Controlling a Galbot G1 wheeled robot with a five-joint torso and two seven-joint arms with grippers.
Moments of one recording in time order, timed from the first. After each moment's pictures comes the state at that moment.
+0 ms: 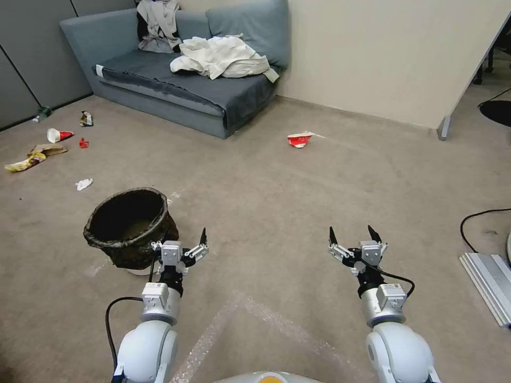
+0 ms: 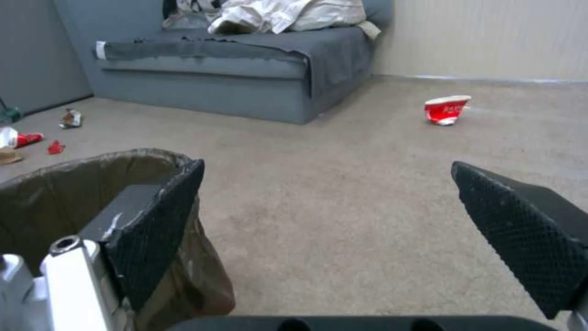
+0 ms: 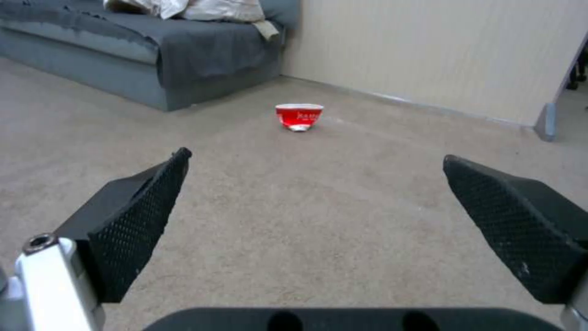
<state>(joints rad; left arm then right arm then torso) 1.55 -1.50 -0.55 -2.00 0.00 0.00 0.00 -1.55 1.50 0.55 2.00 0.00 0.00 0.00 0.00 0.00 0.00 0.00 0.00</state>
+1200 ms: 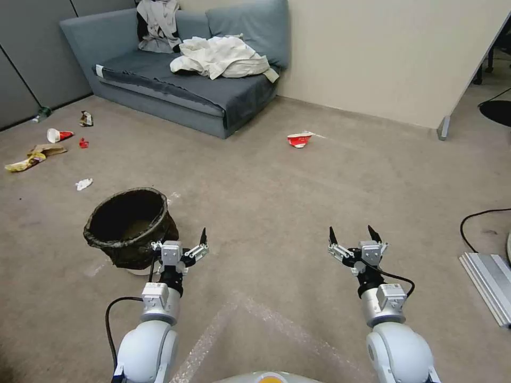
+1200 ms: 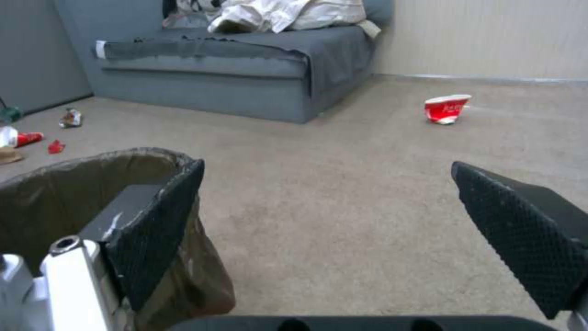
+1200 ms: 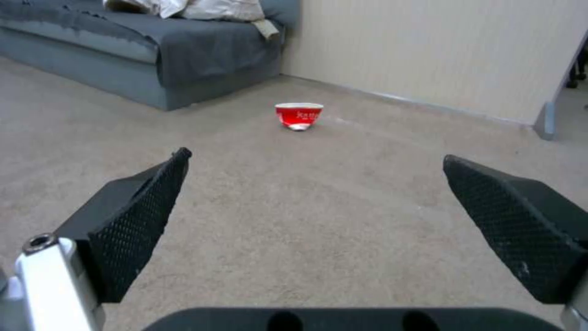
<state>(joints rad) 1.55 -1.50 -0.55 -2.01 0.00 0.00 0.00 -1.56 1.51 0.55 2.02 0.00 -0.01 0.00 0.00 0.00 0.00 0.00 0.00</state>
